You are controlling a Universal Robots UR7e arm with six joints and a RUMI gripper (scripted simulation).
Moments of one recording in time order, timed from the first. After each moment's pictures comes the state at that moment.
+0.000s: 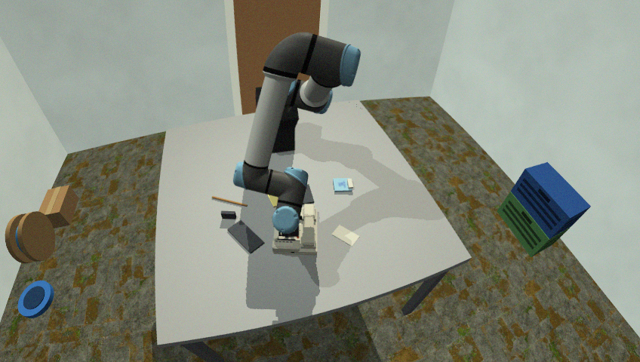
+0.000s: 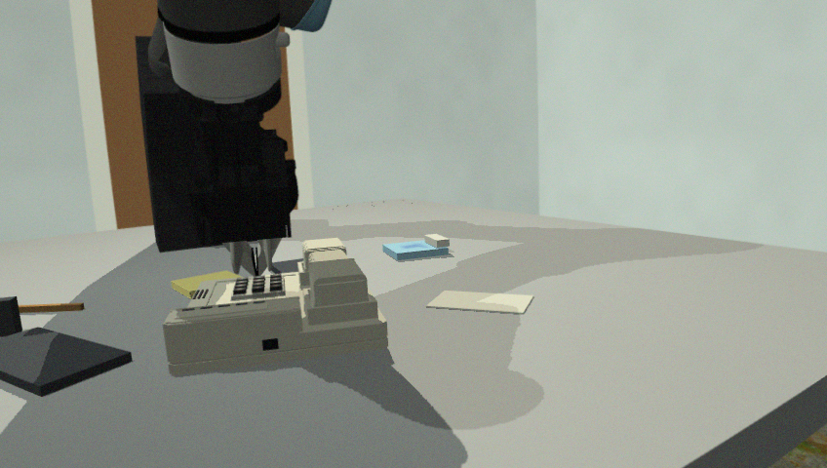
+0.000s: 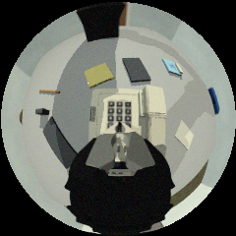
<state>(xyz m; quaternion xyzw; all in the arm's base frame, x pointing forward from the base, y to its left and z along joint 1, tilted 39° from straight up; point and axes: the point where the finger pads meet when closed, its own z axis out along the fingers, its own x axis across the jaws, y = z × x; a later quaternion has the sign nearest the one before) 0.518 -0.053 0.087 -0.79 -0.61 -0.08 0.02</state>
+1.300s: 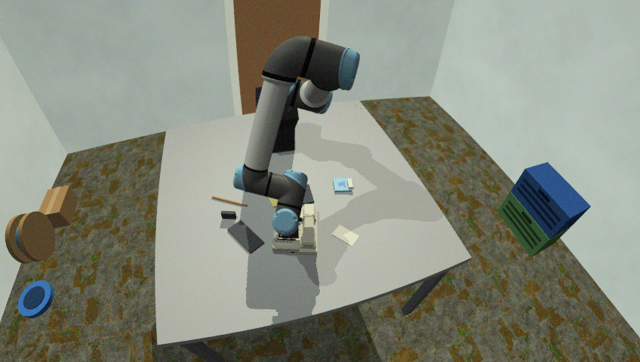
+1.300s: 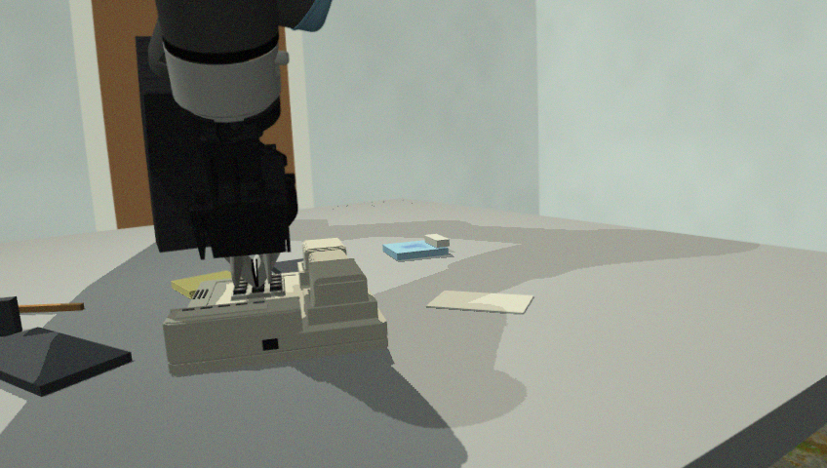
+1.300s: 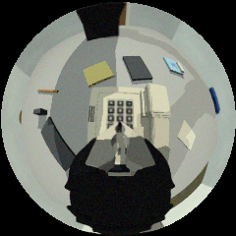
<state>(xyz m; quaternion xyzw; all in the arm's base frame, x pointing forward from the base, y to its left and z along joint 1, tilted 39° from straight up) 0.524 -0.054 0.076 -0.79 -0.61 -0.08 0.02</state>
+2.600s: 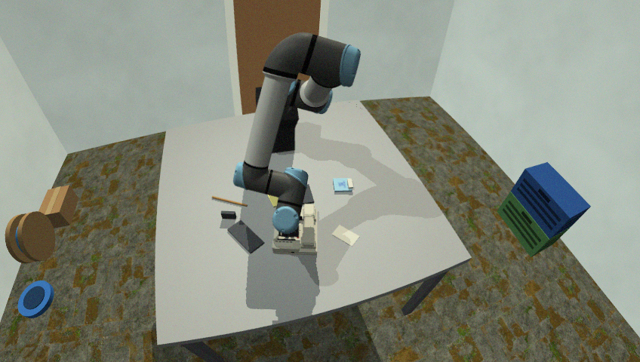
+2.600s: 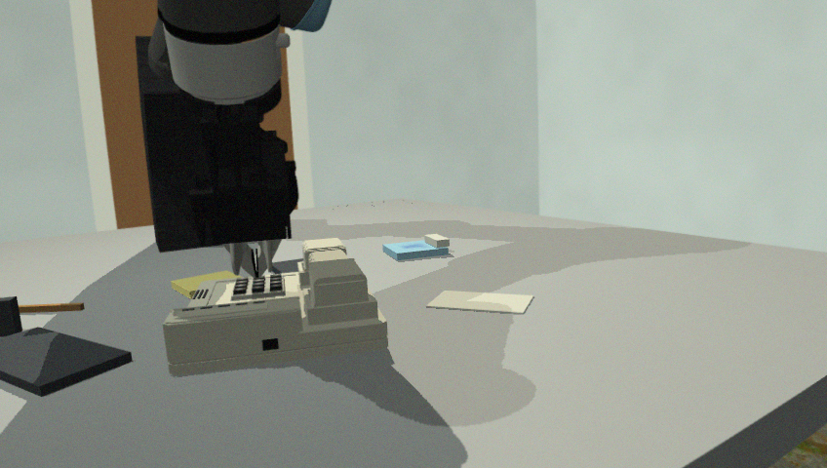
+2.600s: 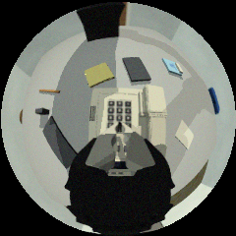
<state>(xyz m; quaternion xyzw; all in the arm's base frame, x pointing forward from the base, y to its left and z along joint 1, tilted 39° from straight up) 0.520 -0.053 0.086 -0.79 -0.61 -0.08 0.02</state>
